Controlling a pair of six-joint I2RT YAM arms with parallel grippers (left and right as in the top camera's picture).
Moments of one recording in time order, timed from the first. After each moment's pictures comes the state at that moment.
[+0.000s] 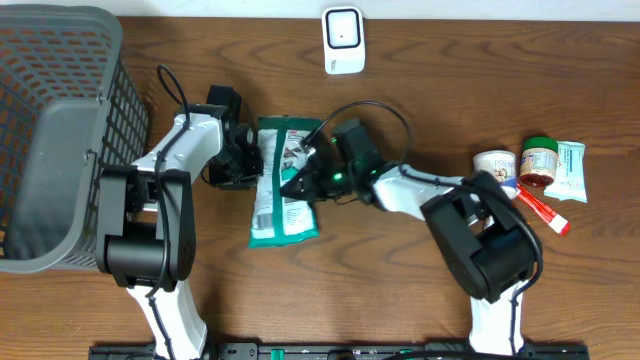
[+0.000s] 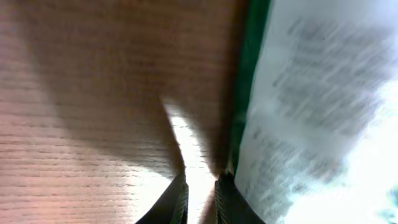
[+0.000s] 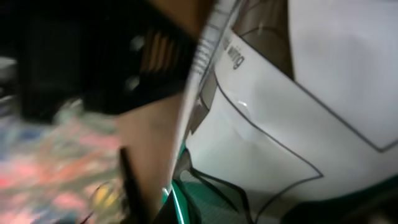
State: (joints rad) left arm -0.12 1.99 1.30 -0.87 0.23 -0.25; right arm 0.56 2.08 1.10 0.17 -0.94 0.68
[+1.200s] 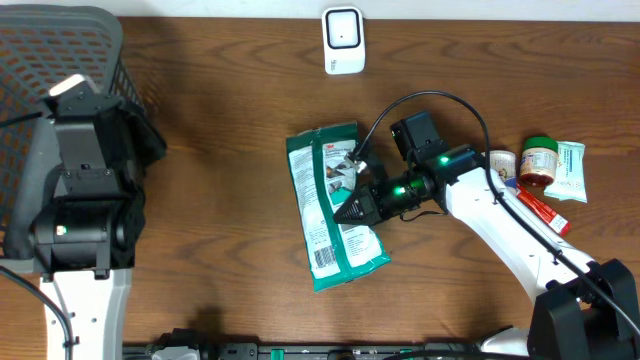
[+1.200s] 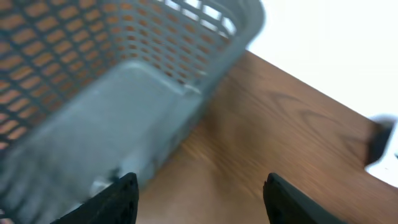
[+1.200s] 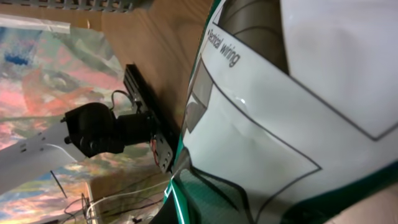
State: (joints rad) left arm 0.03 1.10 1.30 -0.85 -0.35 -0.44; right arm 0.43 1.59 1.10 -0.80 -0.92 0.12
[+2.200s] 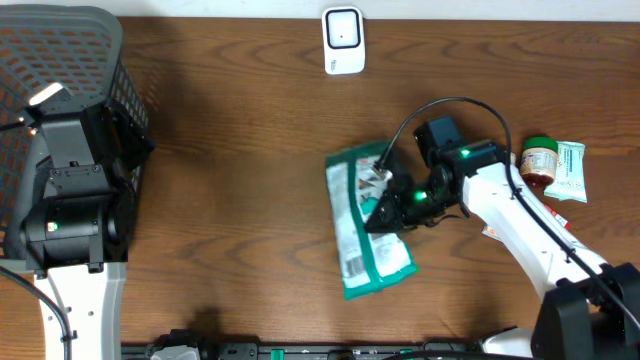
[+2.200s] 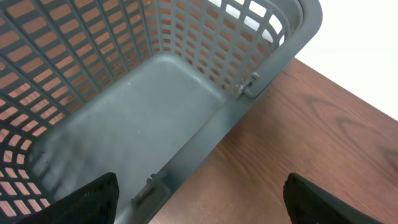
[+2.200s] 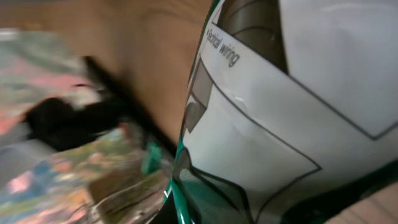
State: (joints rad) left arm 0.09 1.11 1.30 -0.89 -0.38 -0.44; right arm 0.33 1.57 1.10 -1.07 -0.71 0.04
